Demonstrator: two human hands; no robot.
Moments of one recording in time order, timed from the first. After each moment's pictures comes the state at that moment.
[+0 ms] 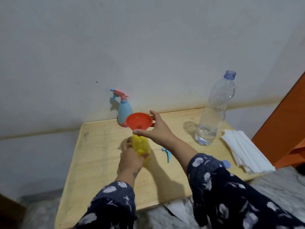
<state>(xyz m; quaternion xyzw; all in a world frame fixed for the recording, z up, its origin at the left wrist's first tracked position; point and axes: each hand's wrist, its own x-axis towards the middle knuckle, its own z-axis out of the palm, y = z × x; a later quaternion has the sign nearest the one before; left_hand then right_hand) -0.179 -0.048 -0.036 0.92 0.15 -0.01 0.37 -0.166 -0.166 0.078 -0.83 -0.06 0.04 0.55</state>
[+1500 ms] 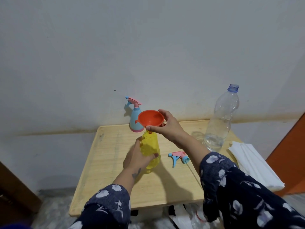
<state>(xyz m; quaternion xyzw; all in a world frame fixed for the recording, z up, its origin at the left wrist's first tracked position) -0.209 -0.045 0.007 0.90 0.14 0.00 0.42 -0.182 -0.182 0.119 -0.81 -0.12 0.03 0.57</state>
